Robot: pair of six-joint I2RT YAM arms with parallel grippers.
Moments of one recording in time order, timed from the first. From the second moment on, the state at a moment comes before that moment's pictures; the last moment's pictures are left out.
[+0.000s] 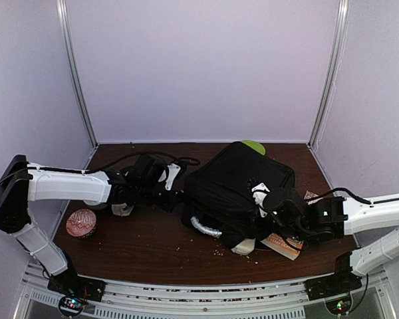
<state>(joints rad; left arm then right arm) -0.86 1.58 0.98 -0.14 -0.02 -0.22 1.17 1.17 0.72 -0.28 0.50 0.39</state>
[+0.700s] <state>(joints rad) -0.76 1.83 1.19 -0.19 0.07 -0.16 1.17 1.08 0.64 -0.31 0.49 0.42</state>
